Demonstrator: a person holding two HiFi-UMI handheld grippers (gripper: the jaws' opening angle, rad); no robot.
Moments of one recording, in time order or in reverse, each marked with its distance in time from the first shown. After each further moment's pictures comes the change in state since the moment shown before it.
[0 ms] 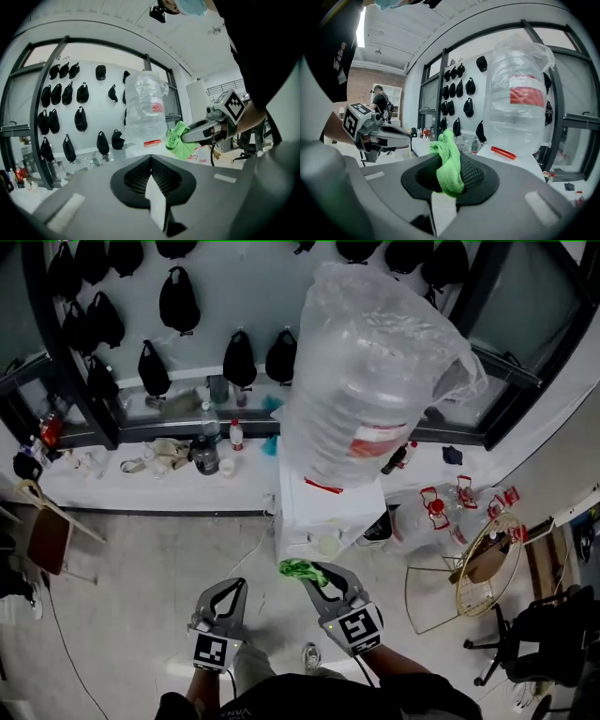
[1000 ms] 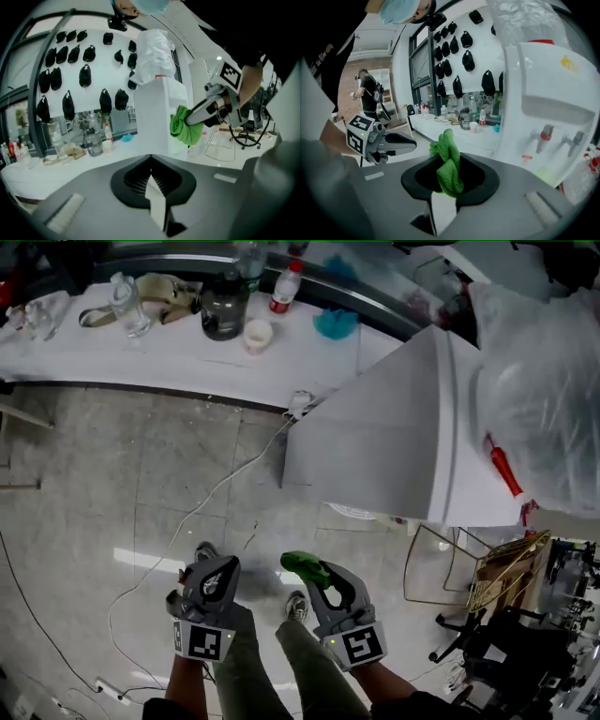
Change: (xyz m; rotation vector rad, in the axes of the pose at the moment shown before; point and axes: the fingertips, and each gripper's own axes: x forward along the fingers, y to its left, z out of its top) left arm 0.053 0.061 -0.327 -0.014 0.157 -0.053; right arm 0.166 0.068 -0.252 0.132 0.322 0.023
